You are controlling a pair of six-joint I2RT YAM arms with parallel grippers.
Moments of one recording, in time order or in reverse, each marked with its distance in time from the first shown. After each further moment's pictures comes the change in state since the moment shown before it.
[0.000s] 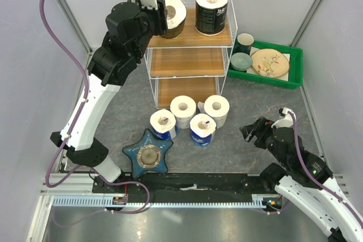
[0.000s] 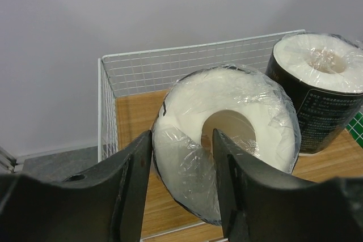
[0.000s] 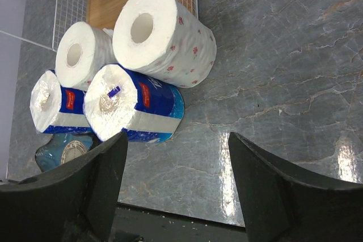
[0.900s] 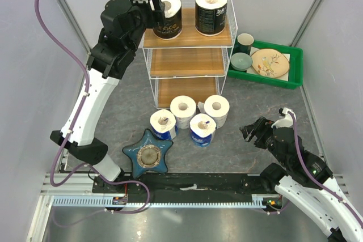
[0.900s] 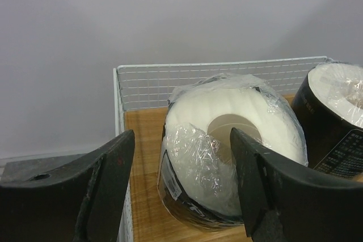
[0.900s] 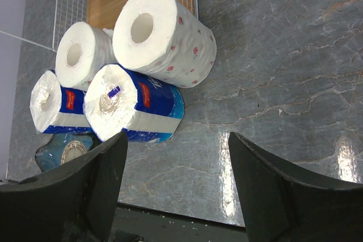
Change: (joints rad) left arm 0.124 0.003 -0.079 0.117 0.100 -0.082; right arm 0.000 0.000 0.000 0.000 0.000 0.000
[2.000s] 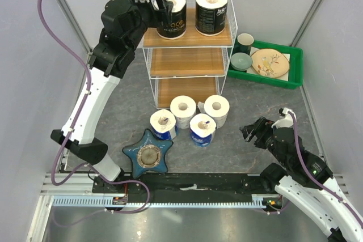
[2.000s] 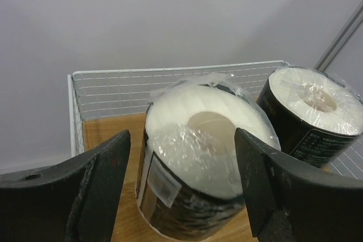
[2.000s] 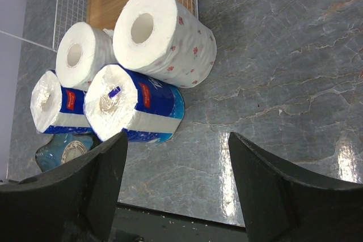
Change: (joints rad) left arm 0.024 0.021 -0.018 0.071 0.150 -0.092; right arm 0.000 -0.002 0.000 0.000 0.000 0.000
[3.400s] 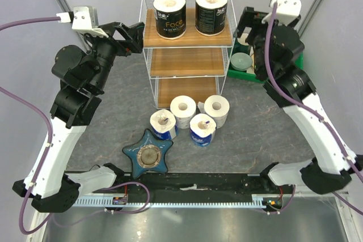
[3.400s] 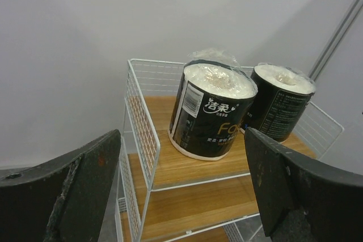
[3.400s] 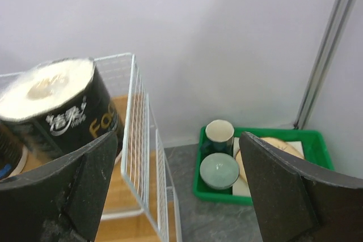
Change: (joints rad) left arm 0.002 -0.529 -0.509 0.155 -0.047 0.000; right arm -0.034 0.978 1.110 0.523 0.422 -0.777
